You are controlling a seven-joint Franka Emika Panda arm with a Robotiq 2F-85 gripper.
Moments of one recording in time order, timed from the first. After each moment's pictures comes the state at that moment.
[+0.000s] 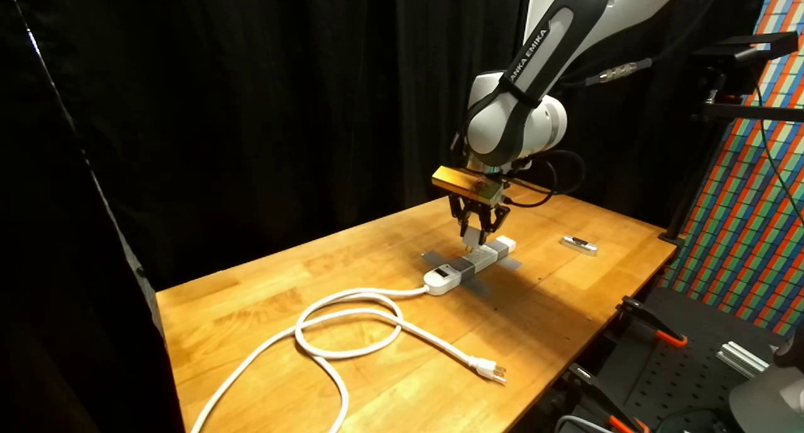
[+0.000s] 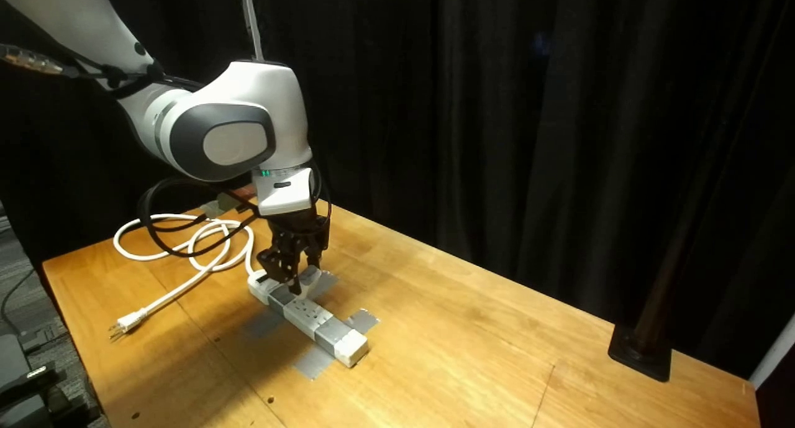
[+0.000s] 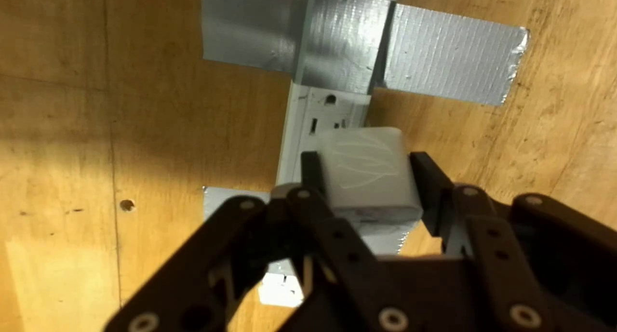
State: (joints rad) arm 0.13 0.37 -0.15 -2.31 0.03 2.70 1.35
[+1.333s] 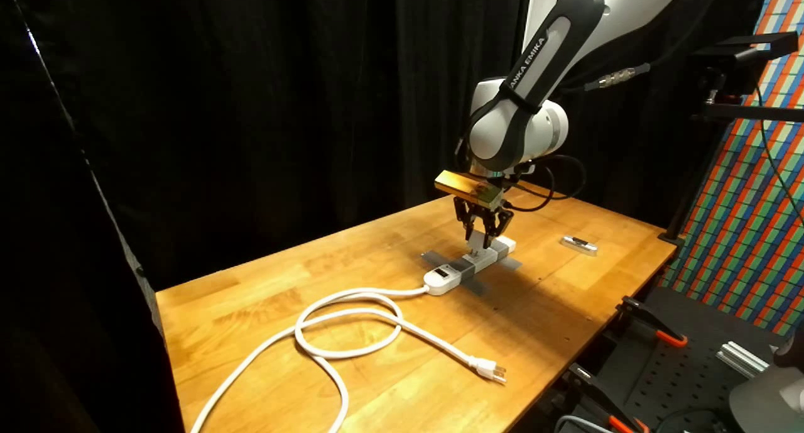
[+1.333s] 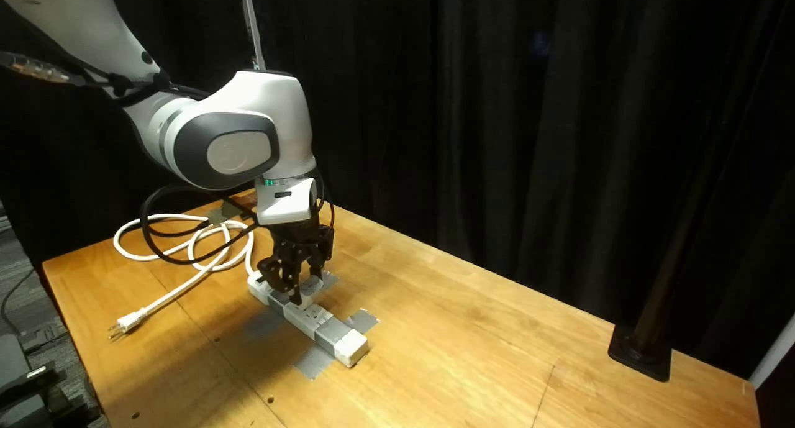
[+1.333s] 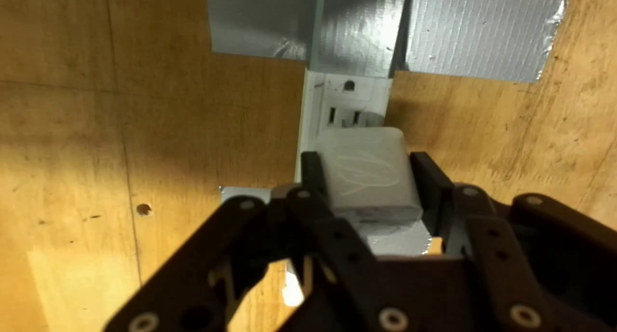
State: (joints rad) arm 0.13 0.39 -0.16 -2.31 0.03 2.69 1.40
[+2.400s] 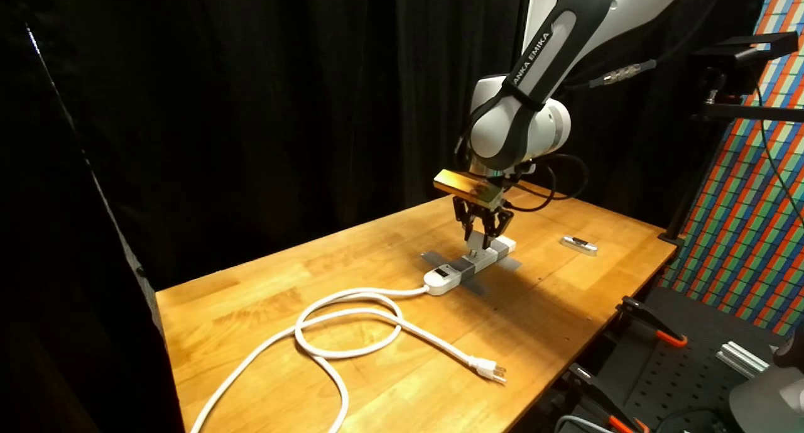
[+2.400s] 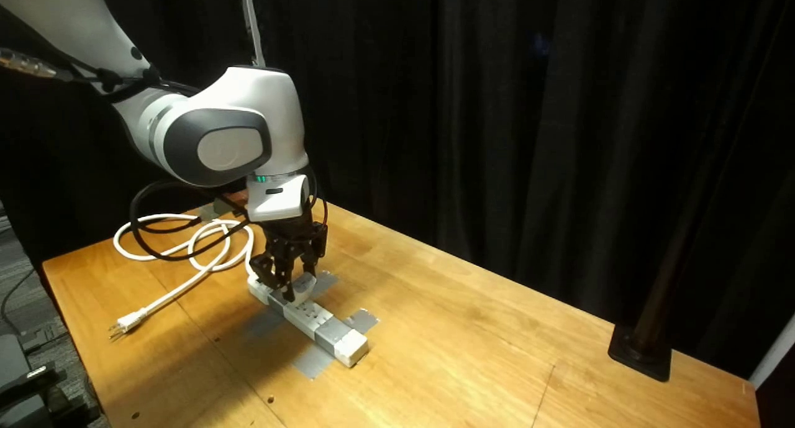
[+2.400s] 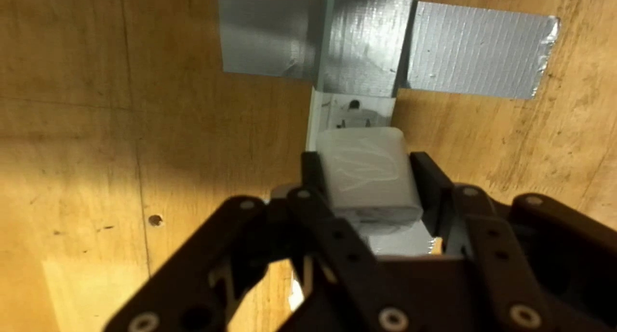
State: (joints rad) arm 0.13 0.36 -0.15 -2.33 0.03 2.69 1.42
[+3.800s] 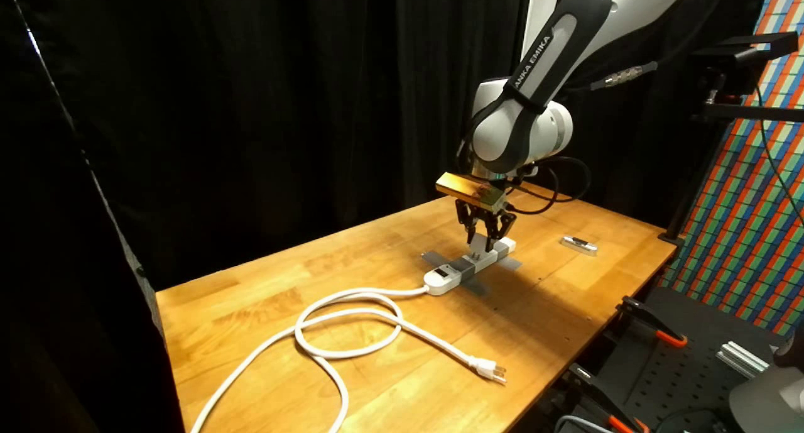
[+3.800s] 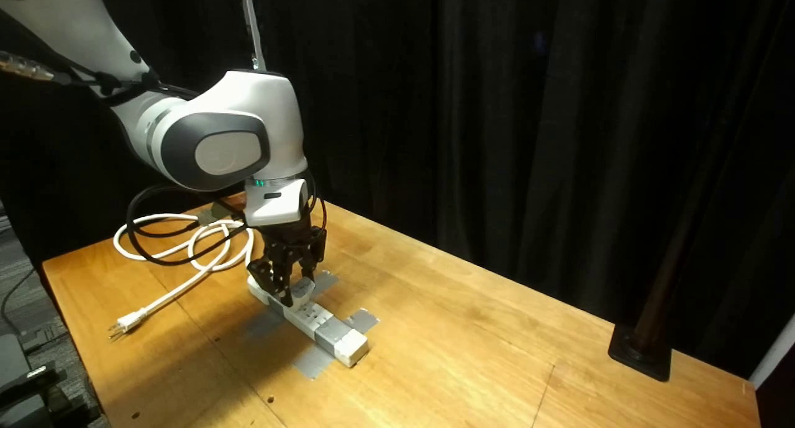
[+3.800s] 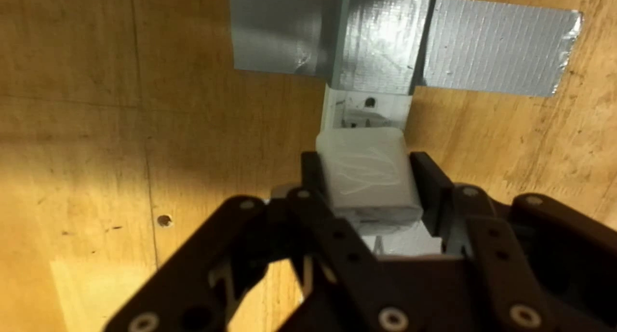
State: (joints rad) arm 0.14 0.37 -0.16 -2.34 0.03 2.70 1.42
